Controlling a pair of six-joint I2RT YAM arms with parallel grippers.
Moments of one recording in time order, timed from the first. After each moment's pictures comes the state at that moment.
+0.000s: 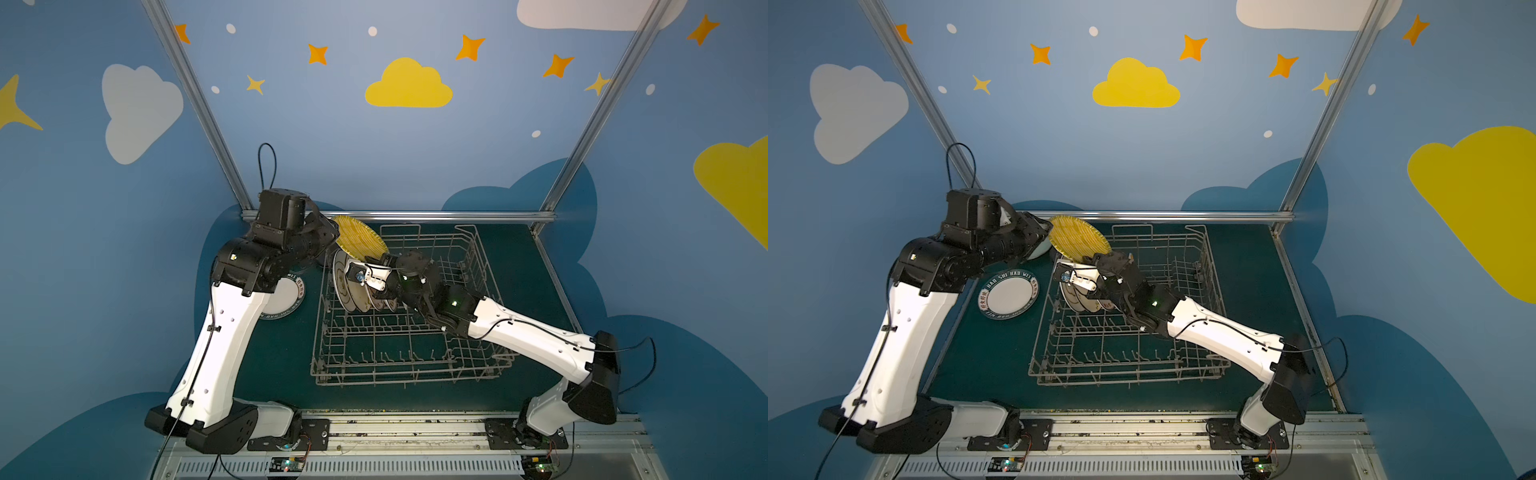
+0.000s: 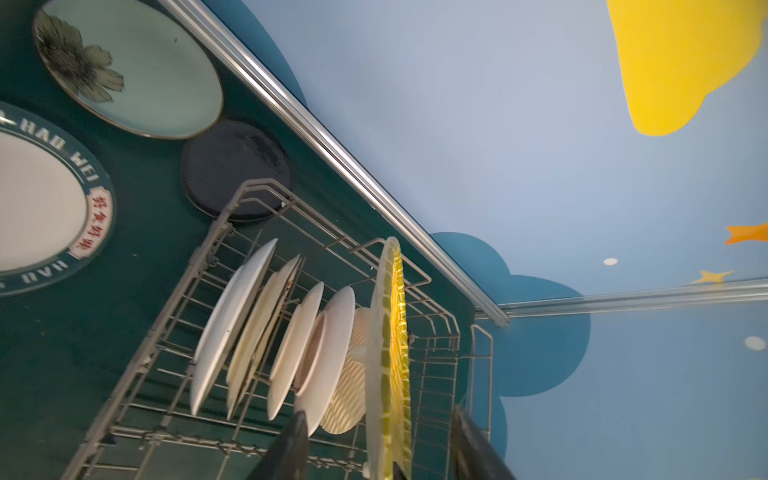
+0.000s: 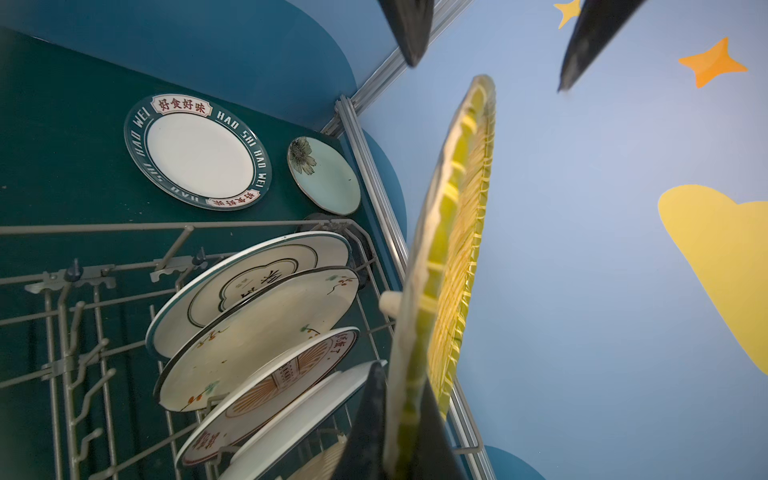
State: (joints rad) left arm -0.29 1.34 1.90 -1.10 0.00 -0.97; right arm 1.10 1.57 1.46 -0.15 0.32 -0.77
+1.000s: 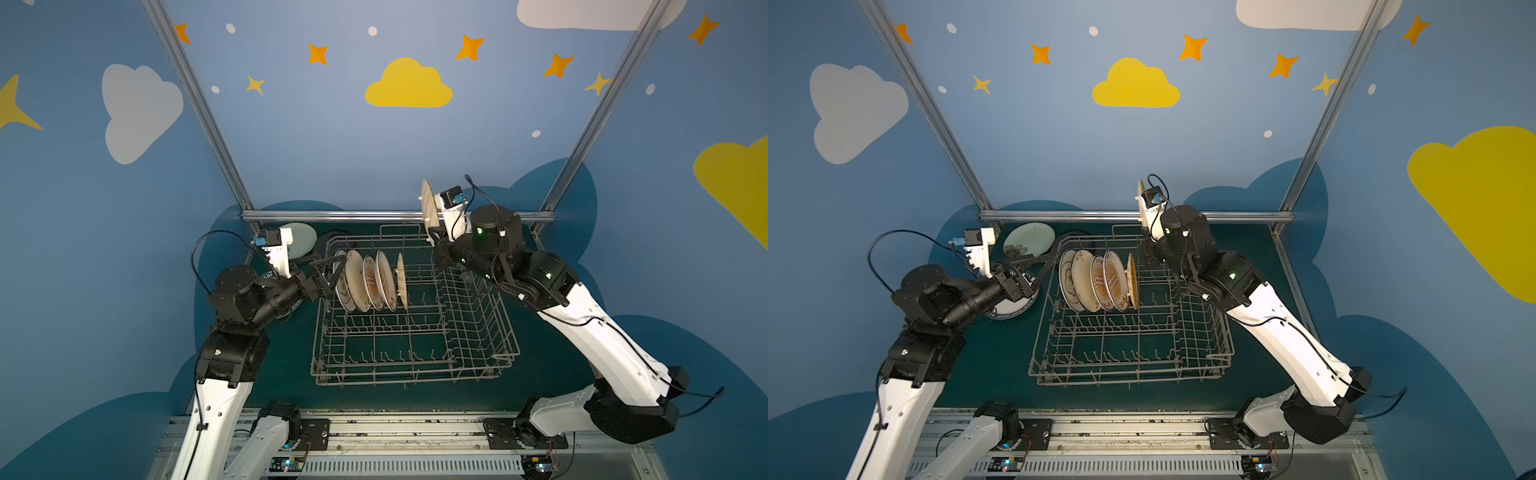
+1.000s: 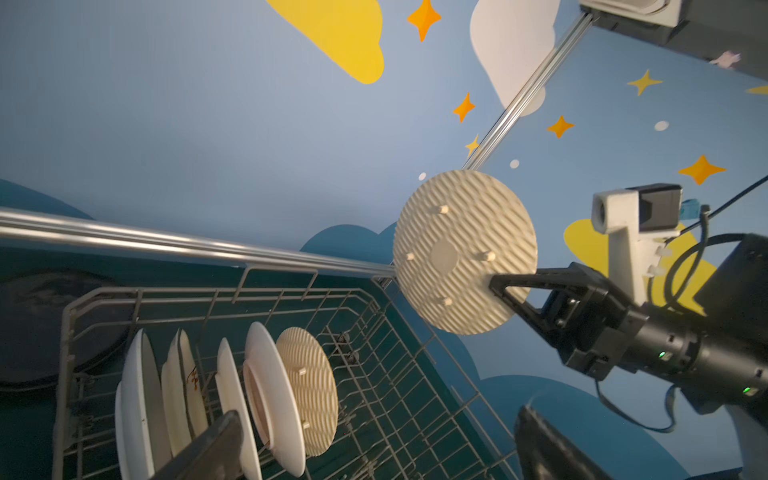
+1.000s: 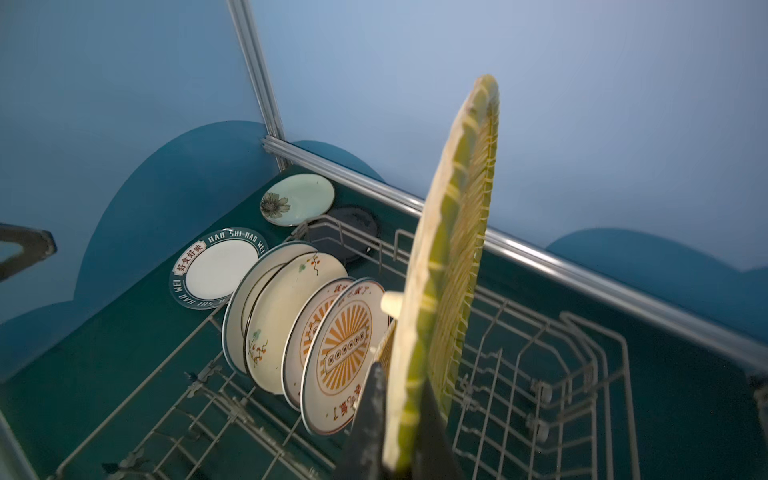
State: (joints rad) left arm -0.12 0.78 1.03 -0.31 0.55 -0.56; right arm 0.84 1.41 1.80 -0.78 0.26 0.14
